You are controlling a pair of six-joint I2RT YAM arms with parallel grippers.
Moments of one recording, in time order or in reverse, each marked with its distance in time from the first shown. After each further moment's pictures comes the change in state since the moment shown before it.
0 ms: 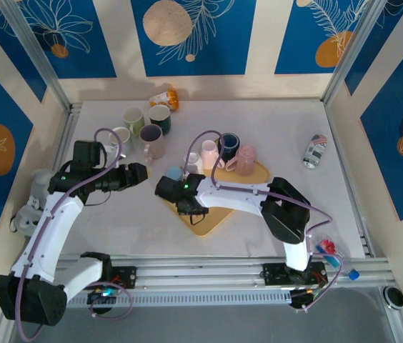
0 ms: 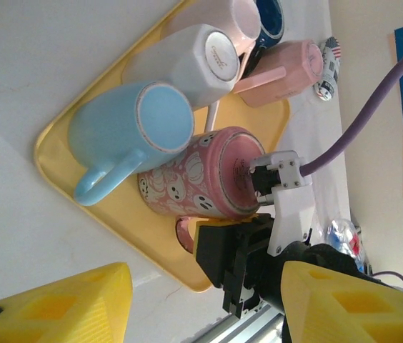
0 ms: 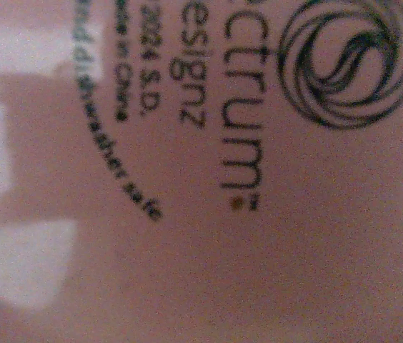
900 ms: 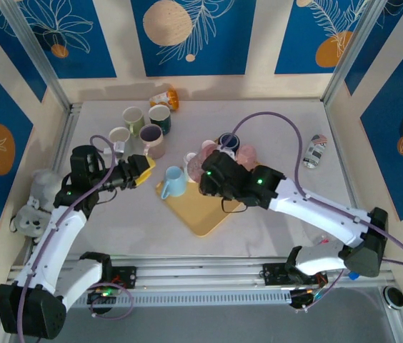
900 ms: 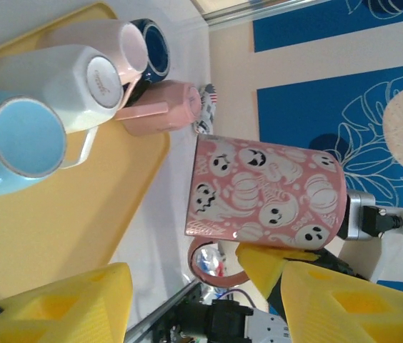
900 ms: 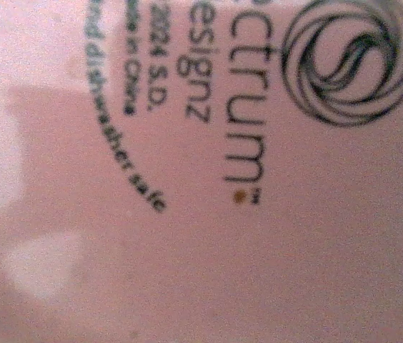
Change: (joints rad) left arm 0.002 -0.099 -0.217 0.532 0.222 -0.542; right arm -0.117 -0.613 -0.194 0.161 -0.085 -0.154
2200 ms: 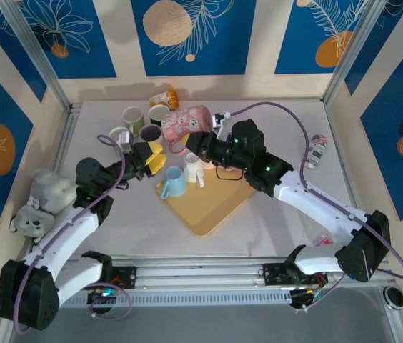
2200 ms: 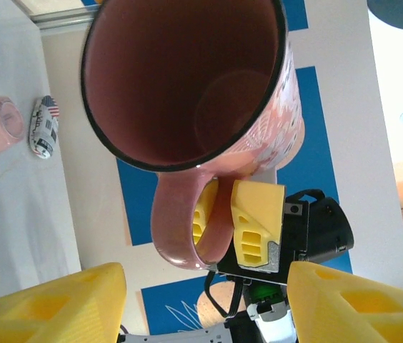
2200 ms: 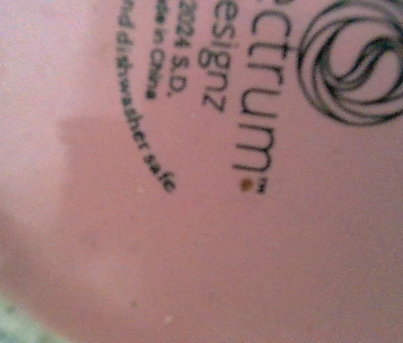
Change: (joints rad) left arm -0.162 0.080 -0.201 0.980 -0.044 -0.621; right arm -0.248 0.020 -0.098 0.790 -0.556 0.154
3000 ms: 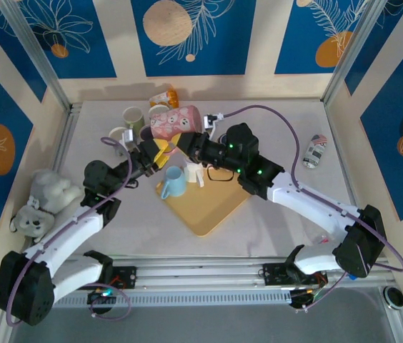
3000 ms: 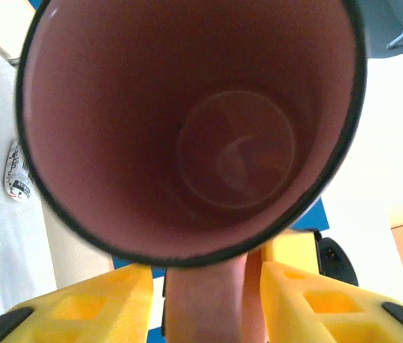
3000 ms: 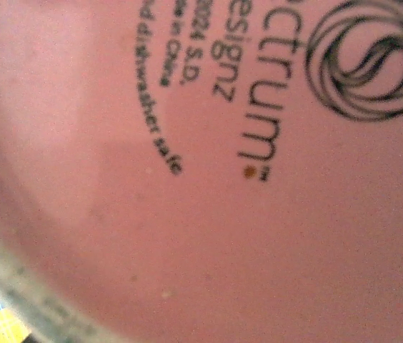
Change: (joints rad) left arm -0.111 0.035 0.000 0.091 -0.227 0.023; right arm 0.058 0.030 -0.025 0.167 -0.001 0.111
